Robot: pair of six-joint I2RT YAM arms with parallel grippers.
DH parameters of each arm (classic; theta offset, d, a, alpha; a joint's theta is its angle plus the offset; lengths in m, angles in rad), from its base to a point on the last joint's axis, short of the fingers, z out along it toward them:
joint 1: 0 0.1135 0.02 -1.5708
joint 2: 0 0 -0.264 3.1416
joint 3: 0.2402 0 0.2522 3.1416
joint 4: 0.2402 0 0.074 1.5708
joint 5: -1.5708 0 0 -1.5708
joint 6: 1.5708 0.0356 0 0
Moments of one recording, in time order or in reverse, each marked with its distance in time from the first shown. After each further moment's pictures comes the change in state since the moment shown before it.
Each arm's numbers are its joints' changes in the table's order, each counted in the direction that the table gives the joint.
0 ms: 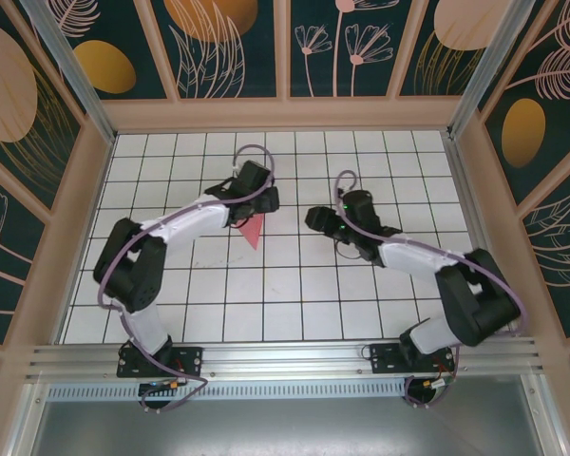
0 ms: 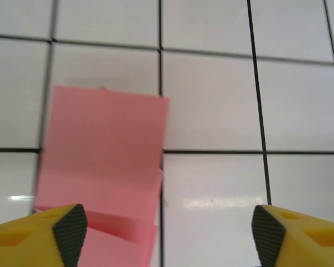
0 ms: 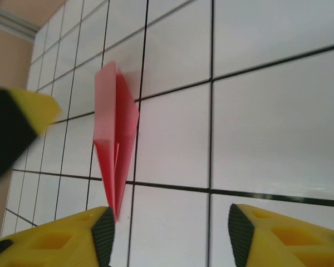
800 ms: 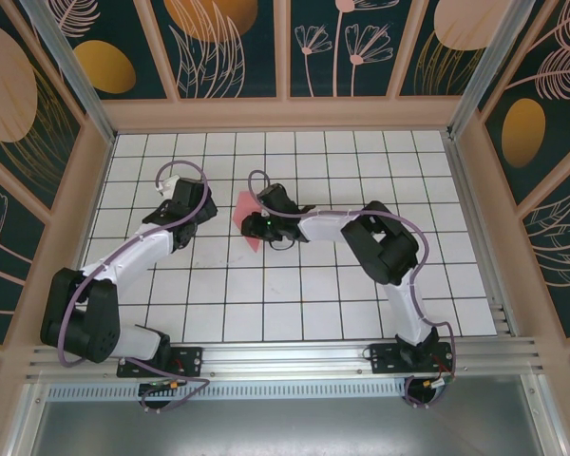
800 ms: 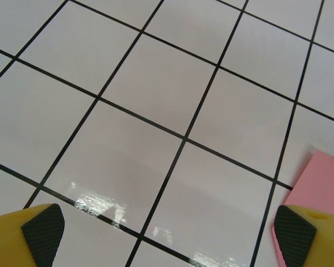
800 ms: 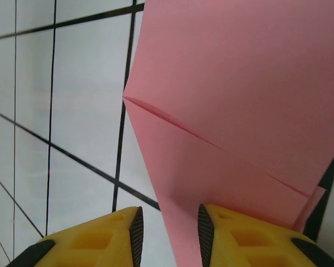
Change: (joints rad) left arm 0.251 -0.352 -0.377 -0.040 0.200 -0.069; right arm 0.240 0.636 0.620 0.176 0.078 0.025
